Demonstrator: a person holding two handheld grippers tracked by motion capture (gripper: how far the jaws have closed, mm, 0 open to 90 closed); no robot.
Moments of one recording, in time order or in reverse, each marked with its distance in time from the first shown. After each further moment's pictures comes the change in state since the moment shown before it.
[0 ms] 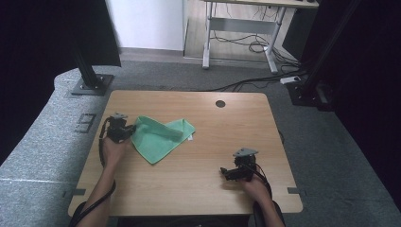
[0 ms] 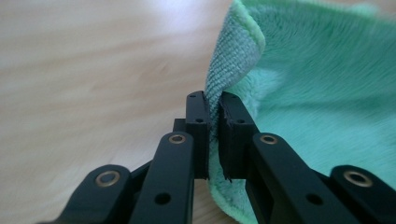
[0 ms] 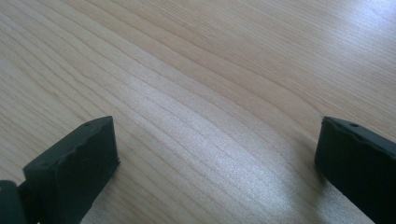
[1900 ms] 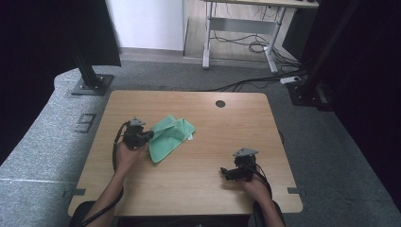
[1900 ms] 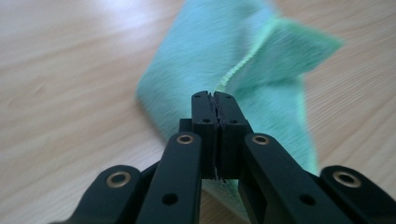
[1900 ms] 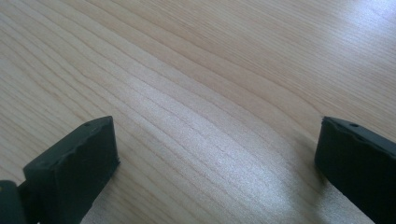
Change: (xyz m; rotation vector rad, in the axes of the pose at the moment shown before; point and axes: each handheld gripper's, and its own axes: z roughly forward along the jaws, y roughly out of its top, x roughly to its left) left arm -0.060 -0.004 0.000 -0.015 -0.163 0.121; right arm 0.000 0.000 0.000 0.000 0.000 0.000
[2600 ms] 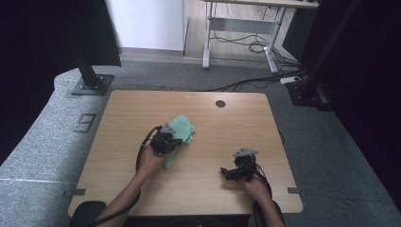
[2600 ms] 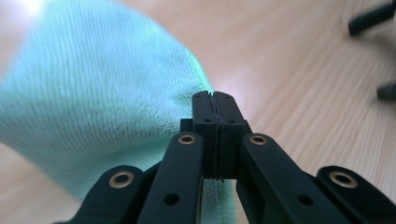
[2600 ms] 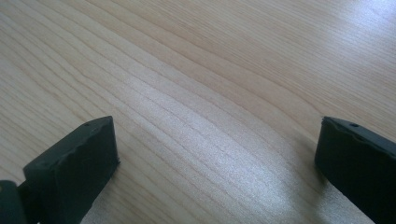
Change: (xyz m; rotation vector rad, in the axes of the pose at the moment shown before) left arm -0.087 0.036 0.017 -0.022 -0.187 0.200; right arm 0.000 0.000 0.000 0.000 0.000 -0.001
